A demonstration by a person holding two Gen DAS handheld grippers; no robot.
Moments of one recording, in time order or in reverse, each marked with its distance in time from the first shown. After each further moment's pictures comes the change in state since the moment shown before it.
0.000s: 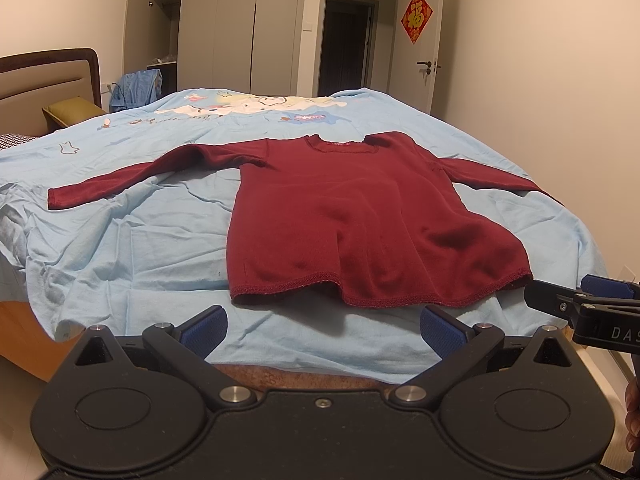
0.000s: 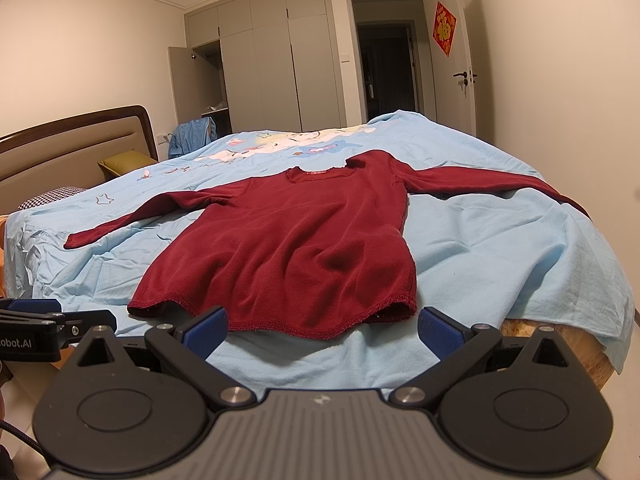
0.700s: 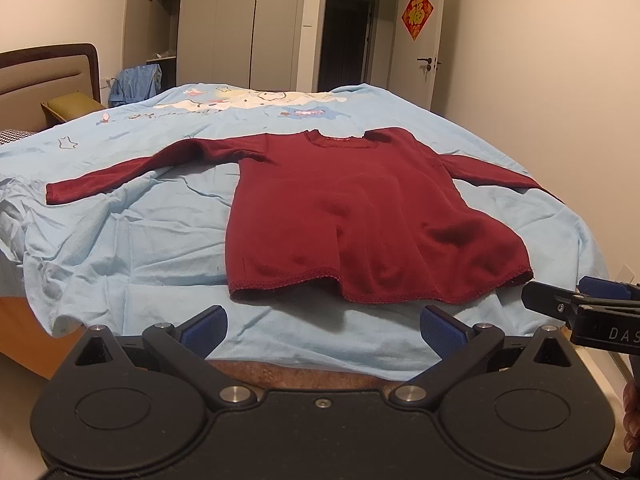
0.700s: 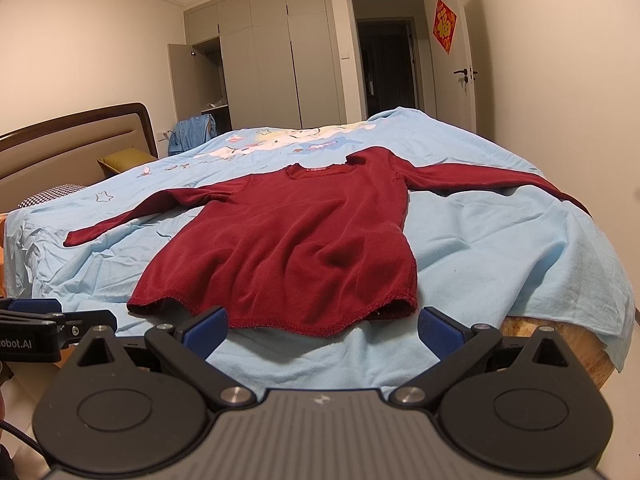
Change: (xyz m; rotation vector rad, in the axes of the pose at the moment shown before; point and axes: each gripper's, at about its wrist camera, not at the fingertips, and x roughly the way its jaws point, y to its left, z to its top) left arm -0.002 0.002 -0.002 -0.007 0.012 -0.006; right arm 0.003 -0.001 0.000 0.002 0.013 0.000
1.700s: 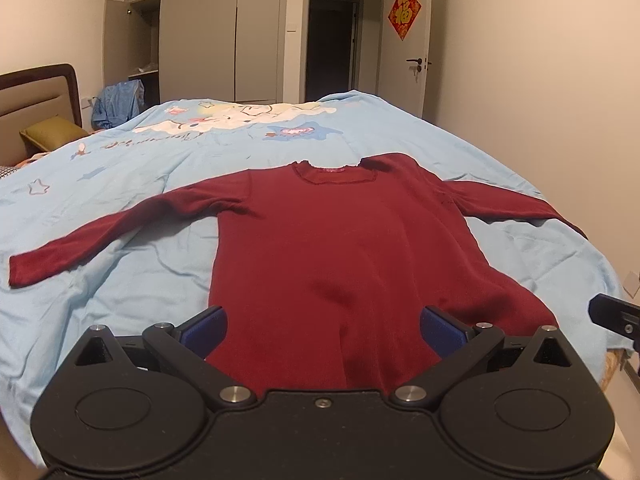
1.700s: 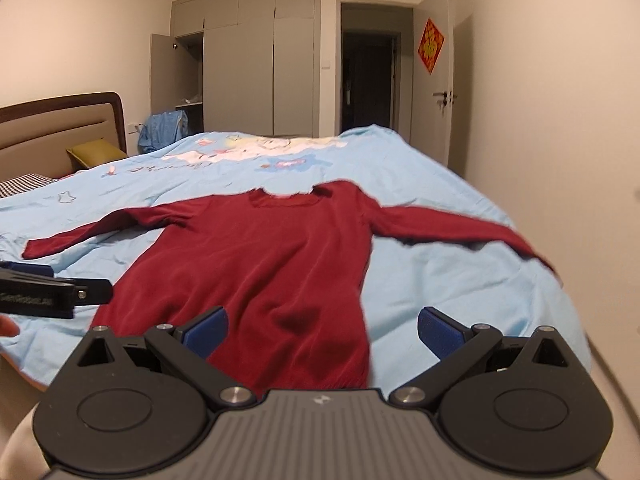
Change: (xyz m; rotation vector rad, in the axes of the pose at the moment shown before) left arm 0.078 -0.004 0.097 0.065 0.003 -0.009; right arm 0.012 0.001 0.066 -0.097 -0.027 -0.152
